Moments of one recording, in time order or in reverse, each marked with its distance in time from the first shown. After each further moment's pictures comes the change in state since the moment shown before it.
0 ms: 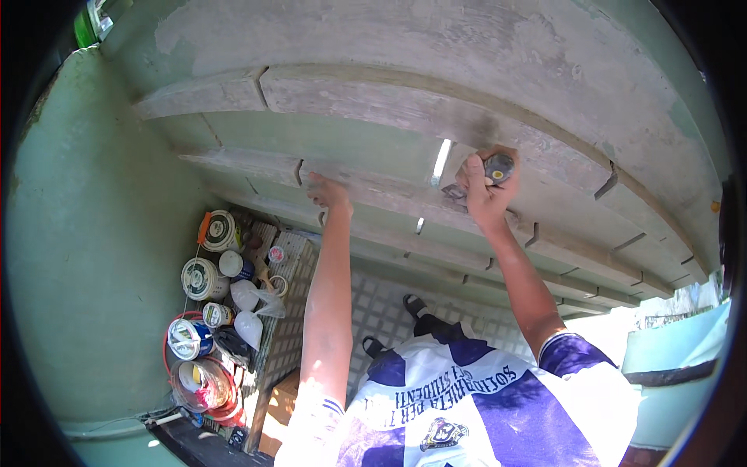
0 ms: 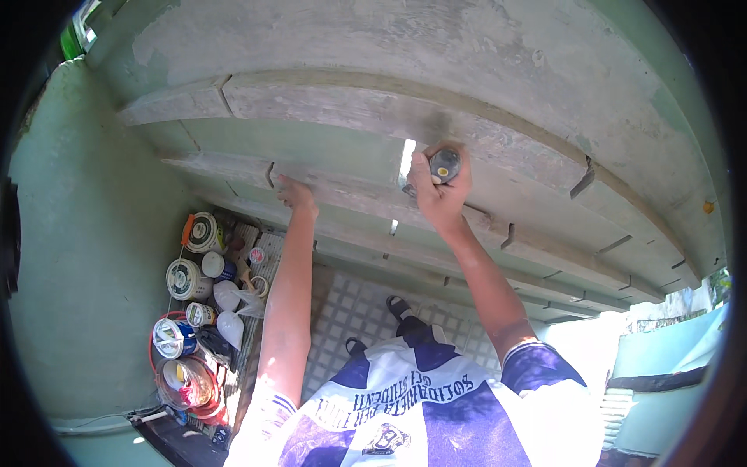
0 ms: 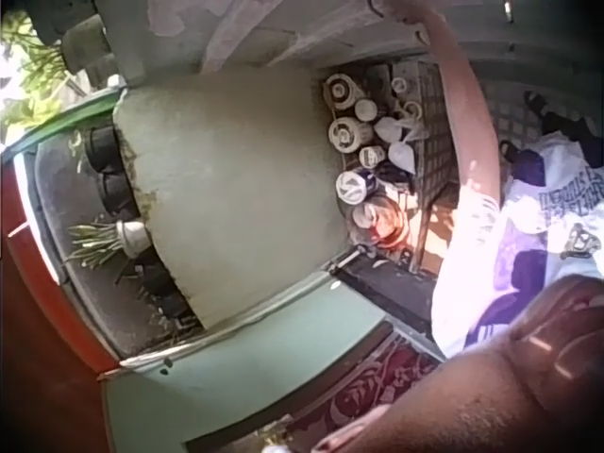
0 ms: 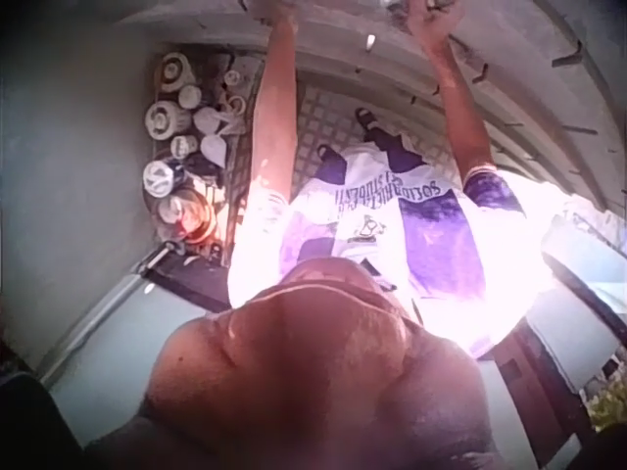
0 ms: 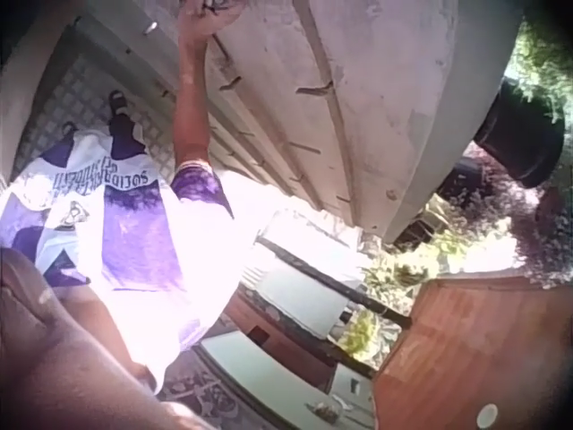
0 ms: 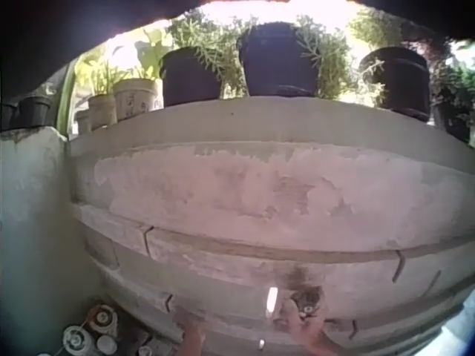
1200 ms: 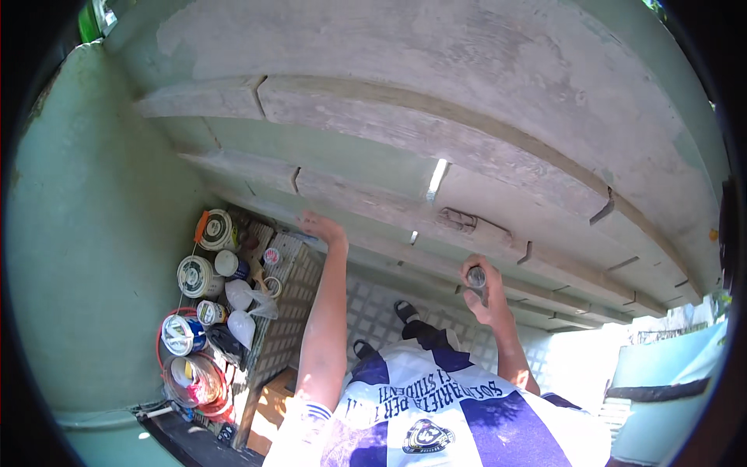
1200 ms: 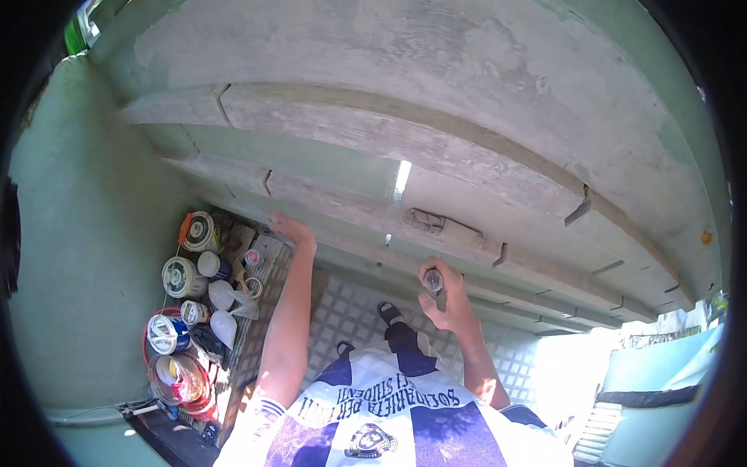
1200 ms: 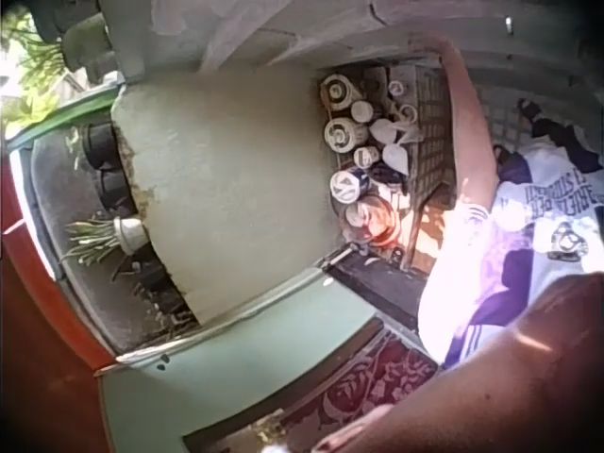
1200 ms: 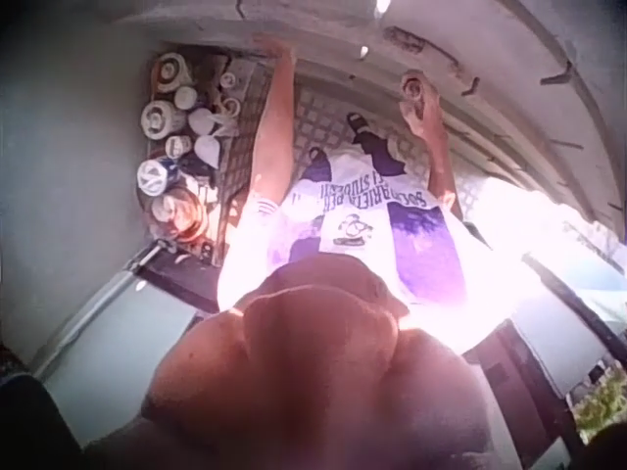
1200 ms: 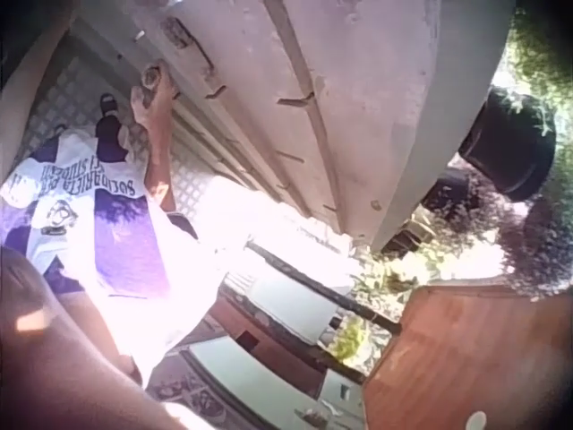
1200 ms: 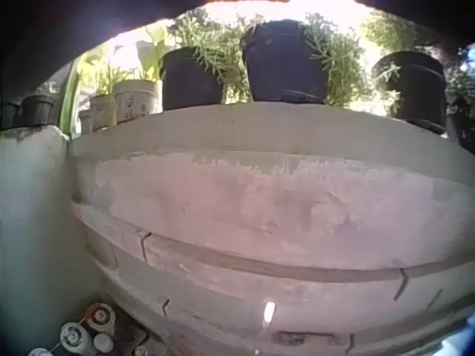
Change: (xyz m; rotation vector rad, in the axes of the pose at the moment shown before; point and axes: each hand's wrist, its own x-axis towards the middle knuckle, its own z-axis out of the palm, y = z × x) left_hand -0.005 -0.064 -0.021 -0.342 0.045 0.299; right_hand -0.100 -0.051 -0.075 -0.448 -0.398 0.221
